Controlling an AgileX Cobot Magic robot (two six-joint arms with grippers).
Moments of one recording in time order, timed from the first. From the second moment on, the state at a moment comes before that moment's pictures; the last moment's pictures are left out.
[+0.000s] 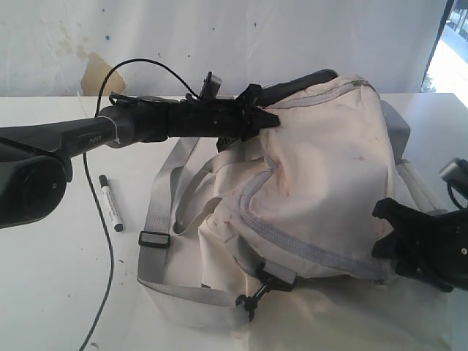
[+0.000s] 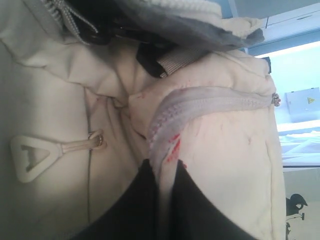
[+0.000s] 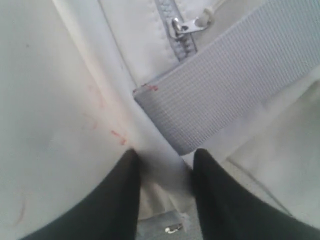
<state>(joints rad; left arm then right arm) -0.43 2.66 -2.18 -1.63 0.81 0.68 0.04 1.37 -0.47 0.99 0.41 -0.36</state>
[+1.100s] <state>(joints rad) -0.34 2.46 -2.18 -1.34 0.94 0.49 0.04 1.32 -0.72 0.30 0.58 0.05</state>
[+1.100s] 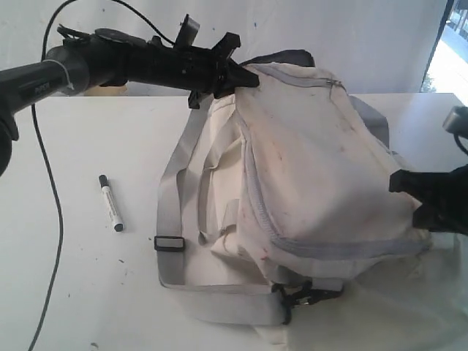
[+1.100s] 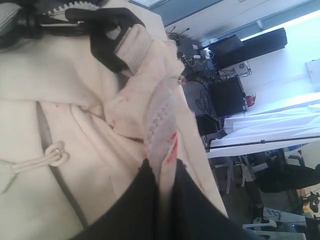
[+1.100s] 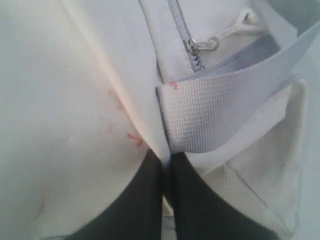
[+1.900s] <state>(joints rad) -0.37 2.35 -2.18 -0.93 1.10 0.30 -0.17 1.32 -0.97 0.18 0.73 0.11</state>
